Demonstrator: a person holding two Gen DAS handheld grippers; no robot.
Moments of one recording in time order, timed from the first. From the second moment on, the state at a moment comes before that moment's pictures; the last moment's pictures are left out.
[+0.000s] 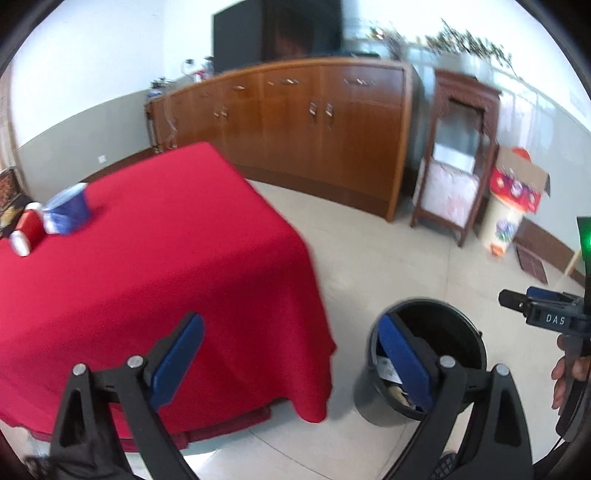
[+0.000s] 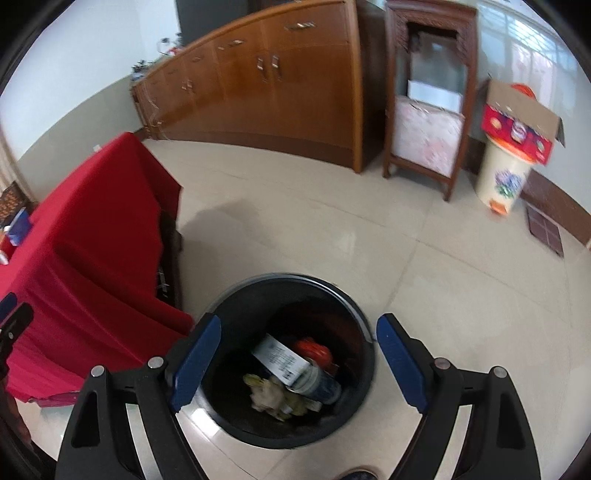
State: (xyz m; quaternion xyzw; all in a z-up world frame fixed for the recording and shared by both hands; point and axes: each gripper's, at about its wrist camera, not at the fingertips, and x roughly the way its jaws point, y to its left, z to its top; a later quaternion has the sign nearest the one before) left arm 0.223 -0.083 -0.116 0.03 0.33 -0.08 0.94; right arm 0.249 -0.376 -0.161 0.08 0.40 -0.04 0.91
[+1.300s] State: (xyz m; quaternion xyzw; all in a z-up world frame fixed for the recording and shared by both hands) left arm 0.285 0.281 -0.100 -0.11 0.33 0.19 0.92; right arm 0.460 0.162 -0.104 -0.11 0.38 0.27 0.88
